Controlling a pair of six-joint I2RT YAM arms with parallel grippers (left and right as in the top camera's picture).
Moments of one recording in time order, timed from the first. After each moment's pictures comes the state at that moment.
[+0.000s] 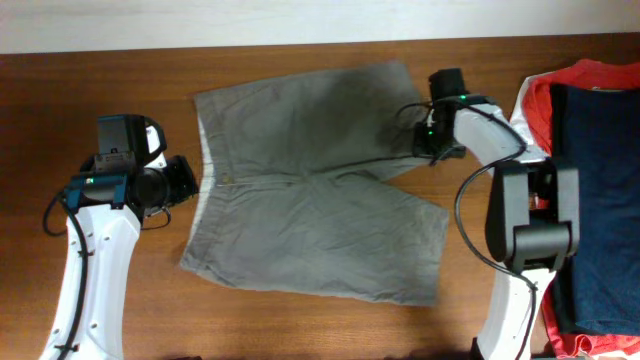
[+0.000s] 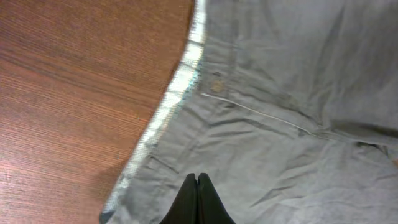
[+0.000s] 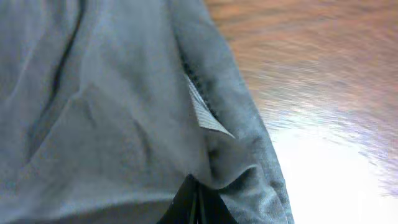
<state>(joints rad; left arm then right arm) 0.09 1.41 1.20 -0.91 0.12 -0.31 0.04 2.18 1.58 -0.76 0.01 0.23</state>
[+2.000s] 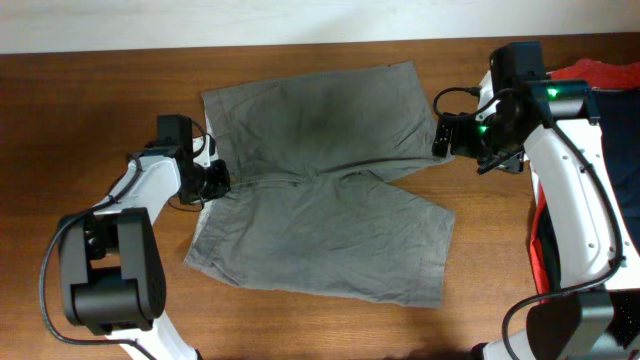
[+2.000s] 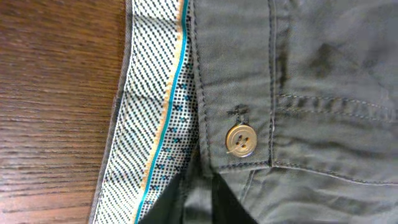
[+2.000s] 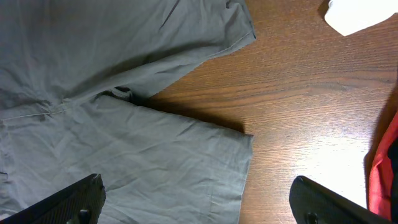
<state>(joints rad) 0.04 1.93 1.19 -0.60 0.25 -0.17 0.02 1.68 1.68 -1.31 -0.13 0.26</state>
